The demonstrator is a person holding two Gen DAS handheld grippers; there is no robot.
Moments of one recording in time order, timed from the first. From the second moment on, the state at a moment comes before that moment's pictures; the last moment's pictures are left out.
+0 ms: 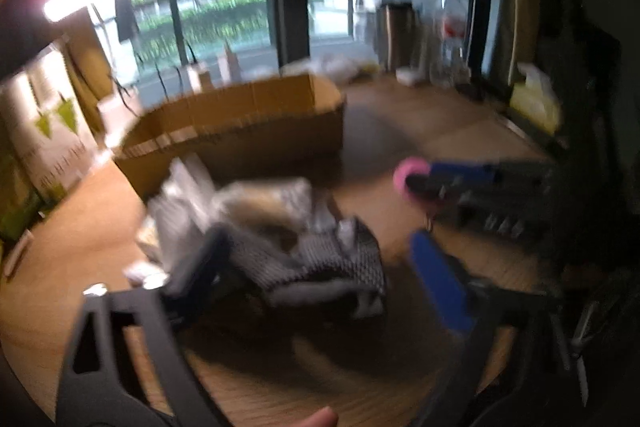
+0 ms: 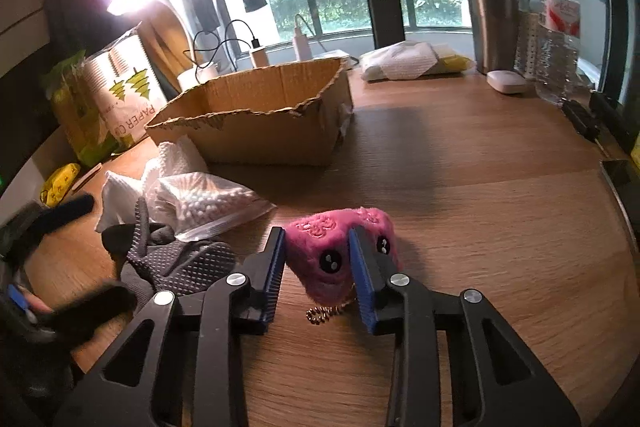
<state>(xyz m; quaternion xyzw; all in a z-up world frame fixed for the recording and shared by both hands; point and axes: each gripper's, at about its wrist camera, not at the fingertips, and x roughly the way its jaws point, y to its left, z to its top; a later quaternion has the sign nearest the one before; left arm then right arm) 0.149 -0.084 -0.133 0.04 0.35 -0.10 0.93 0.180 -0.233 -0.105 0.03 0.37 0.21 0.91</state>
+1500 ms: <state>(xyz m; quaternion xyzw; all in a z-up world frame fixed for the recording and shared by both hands) 0.137 -0.035 -0.080 -0.03 0.31 -0.14 0.94 0.181 -0.220 -0.081 -0.04 0.37 0.17 0.91</state>
